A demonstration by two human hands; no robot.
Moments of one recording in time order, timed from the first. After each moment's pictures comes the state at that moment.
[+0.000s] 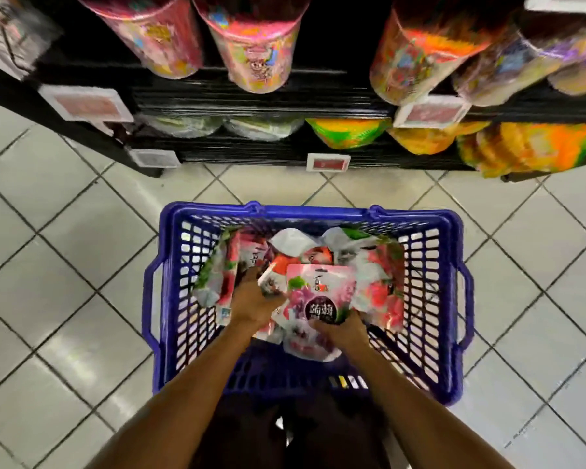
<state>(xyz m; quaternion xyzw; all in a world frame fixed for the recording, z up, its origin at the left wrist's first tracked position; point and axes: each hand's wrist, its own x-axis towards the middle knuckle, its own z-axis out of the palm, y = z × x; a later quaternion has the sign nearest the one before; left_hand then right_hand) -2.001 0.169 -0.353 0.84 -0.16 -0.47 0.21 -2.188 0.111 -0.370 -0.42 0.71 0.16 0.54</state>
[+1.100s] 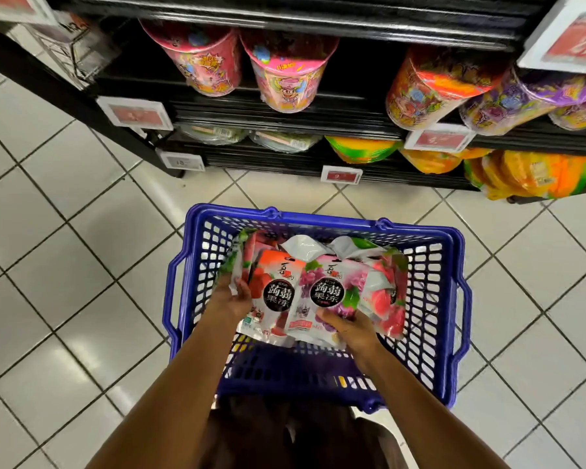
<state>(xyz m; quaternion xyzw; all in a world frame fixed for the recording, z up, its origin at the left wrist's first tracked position) -1.952 0.178 -0.318 0.35 0.58 -0.44 0.59 -2.175 0.098 -0.318 -0.30 0.65 0.02 0.70</state>
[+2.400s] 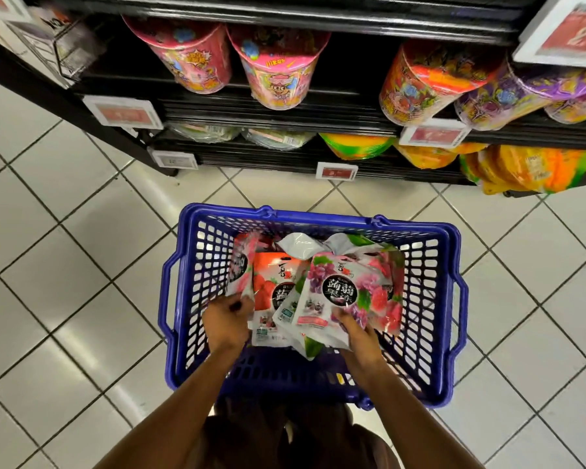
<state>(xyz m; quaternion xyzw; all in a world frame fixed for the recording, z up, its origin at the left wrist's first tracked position) -1.995 0.221 -0.328 0.90 -0.10 -0.31 0.28 -2.193 0.118 -0.322 -0.12 0.69 -0.08 0.71</state>
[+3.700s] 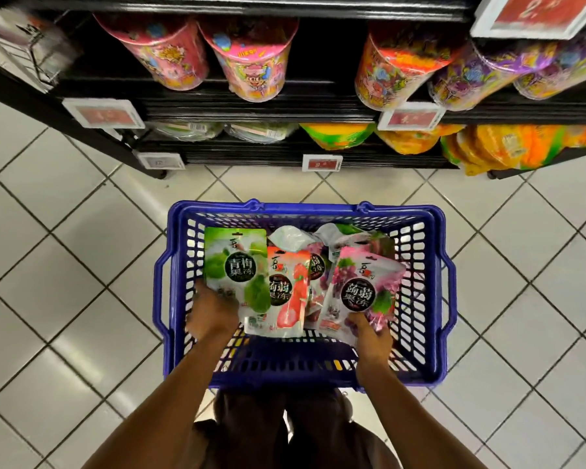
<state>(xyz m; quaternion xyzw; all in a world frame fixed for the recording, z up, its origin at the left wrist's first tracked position) -1.976 0.210 -0.317 0.92 -0.06 -0.38 0.04 -2.215 0.131 -0.320 -0.16 0.81 -0.17 0.54</state>
